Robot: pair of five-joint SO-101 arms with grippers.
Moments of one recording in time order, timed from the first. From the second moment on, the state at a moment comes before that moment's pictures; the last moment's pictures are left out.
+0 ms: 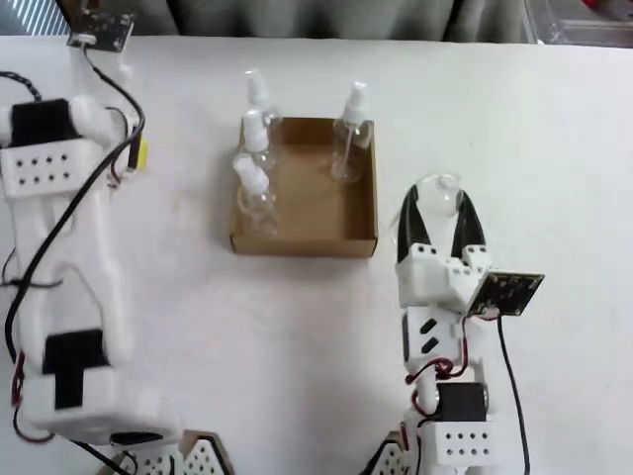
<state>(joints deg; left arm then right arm) -15.4 -0.6 -17.1 90.0 -11.8 -4.5 -97.5 96.6 6.2 -9.8</state>
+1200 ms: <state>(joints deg) 2.5 -59.9 8.2 53.1 8.9 -51.3 -102.2 96.6 4.0 -4.6</state>
